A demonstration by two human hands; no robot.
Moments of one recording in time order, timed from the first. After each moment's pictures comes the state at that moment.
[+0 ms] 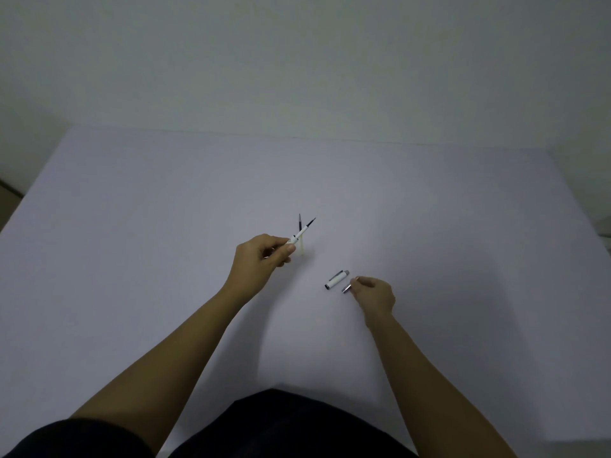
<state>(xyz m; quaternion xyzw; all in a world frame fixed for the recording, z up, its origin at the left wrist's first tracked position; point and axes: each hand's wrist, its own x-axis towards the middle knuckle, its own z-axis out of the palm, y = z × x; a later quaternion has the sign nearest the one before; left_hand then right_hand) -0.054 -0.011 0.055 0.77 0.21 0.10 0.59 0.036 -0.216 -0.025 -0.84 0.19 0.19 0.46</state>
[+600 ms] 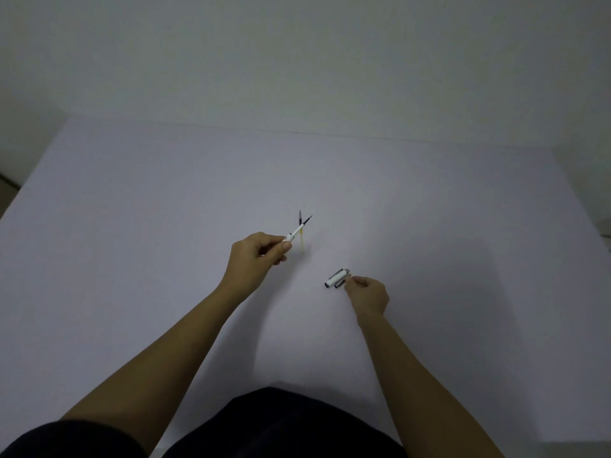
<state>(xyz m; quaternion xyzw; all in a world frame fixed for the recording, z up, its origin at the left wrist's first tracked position) -0.054 -0.006 0.052 0.77 0.23 0.11 0.58 0.030 -0.206 -0.030 -0.86 0.19 0.17 0.45</state>
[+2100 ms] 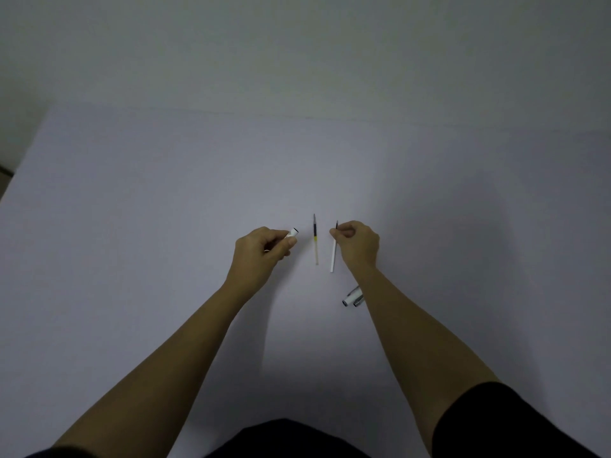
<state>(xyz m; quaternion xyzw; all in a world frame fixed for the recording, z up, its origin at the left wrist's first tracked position) -0.011 0.033 0.020 0.80 0.25 0.09 0.54 0.122 -0.111 -0.035 -0.88 0.00 0.14 0.45</state>
